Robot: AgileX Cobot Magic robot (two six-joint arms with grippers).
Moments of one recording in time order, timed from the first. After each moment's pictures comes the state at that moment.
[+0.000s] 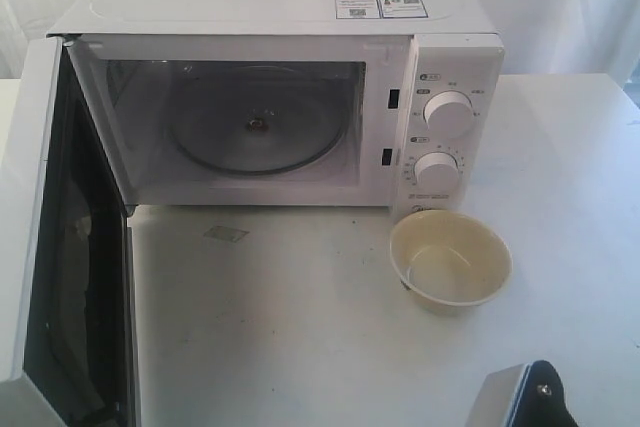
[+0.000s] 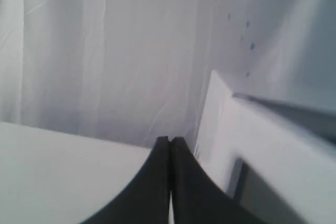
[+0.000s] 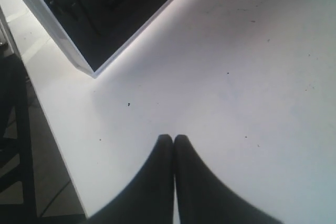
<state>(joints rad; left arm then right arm) 0.03 0.00 0.02 -0.06 -0.16 -0.14 1.01 1.16 -0.04 -0.03 -0.56 0.26</state>
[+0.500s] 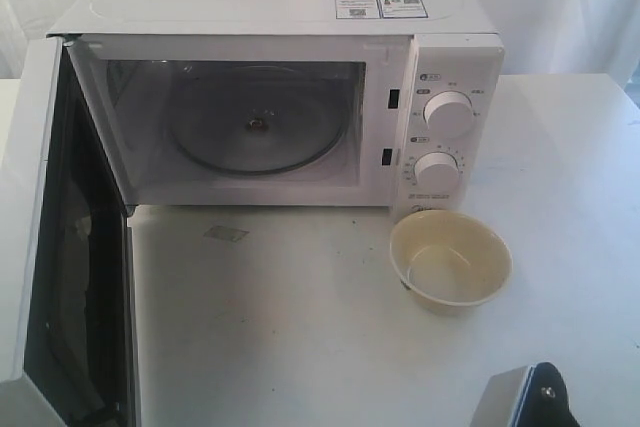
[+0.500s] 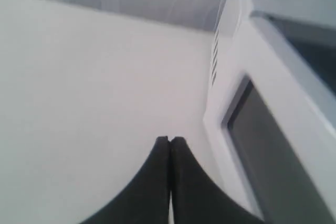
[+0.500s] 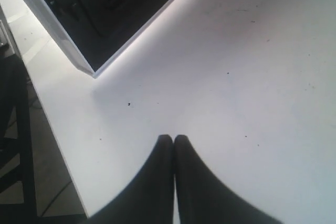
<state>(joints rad) 0.03 0.30 -0.63 0.01 0.81 -0.20 1.01 1.16 -0.03 -0.03 -0.58 0.26</state>
